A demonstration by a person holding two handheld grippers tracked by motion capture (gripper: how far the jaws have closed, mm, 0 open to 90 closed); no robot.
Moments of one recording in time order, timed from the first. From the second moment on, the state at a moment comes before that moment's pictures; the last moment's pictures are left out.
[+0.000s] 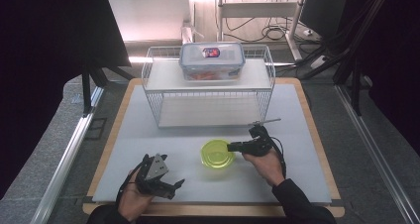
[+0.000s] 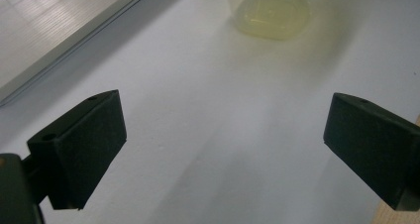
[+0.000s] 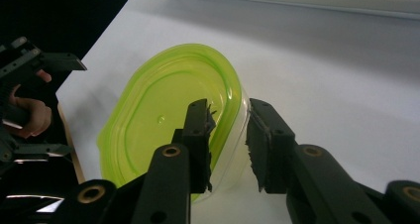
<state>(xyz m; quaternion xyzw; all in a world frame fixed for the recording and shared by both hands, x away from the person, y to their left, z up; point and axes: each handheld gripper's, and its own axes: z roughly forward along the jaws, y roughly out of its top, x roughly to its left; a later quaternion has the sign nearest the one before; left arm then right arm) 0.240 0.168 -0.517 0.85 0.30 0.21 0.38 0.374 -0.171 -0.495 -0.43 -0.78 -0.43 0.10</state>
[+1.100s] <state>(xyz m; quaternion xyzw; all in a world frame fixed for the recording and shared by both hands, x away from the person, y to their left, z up) 0.240 0.172 -0.514 0.84 0.31 0.22 0.39 0.380 -0.173 -0.454 -0.41 -0.75 -0.50 0.15</state>
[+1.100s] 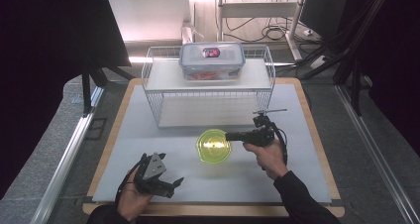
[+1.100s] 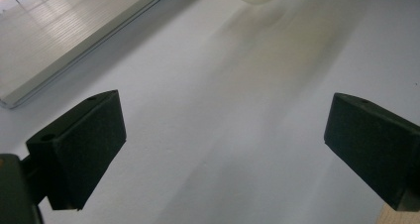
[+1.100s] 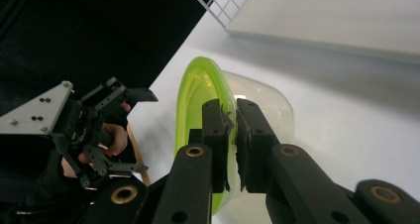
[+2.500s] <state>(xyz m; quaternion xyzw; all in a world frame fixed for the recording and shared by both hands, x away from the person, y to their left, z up) 0.241 0.178 -0.511 0.82 0.33 0.21 0.42 0.414 -0.186 -0.322 -0.39 -0.68 -0.60 0.13</state>
